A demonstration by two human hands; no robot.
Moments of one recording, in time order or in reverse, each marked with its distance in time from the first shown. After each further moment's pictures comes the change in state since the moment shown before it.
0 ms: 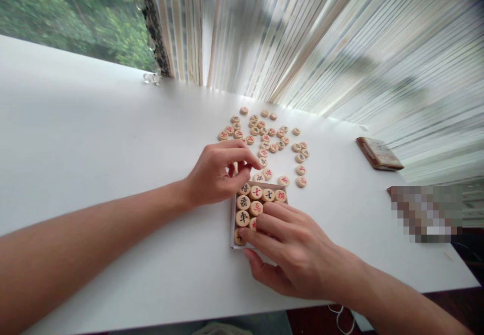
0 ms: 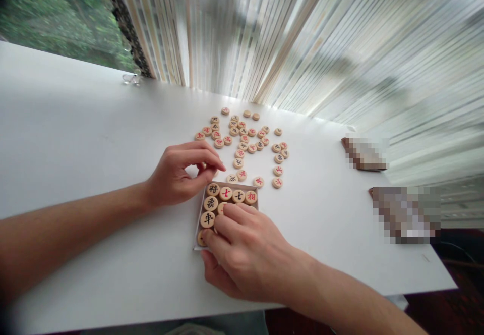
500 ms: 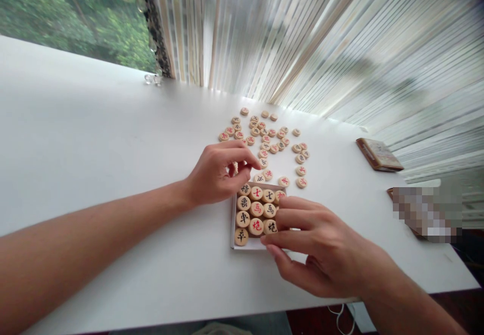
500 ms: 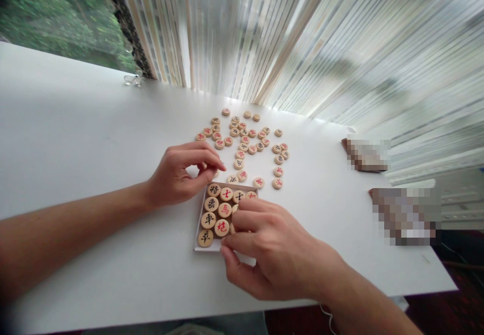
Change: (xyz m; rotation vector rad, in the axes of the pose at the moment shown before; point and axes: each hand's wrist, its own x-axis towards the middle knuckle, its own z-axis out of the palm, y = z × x) left_hand 0.000 0.000 0.000 -0.012 0.000 -0.020; right_hand -0.008 0.013 -0.026 0.204 -0.062 0.057
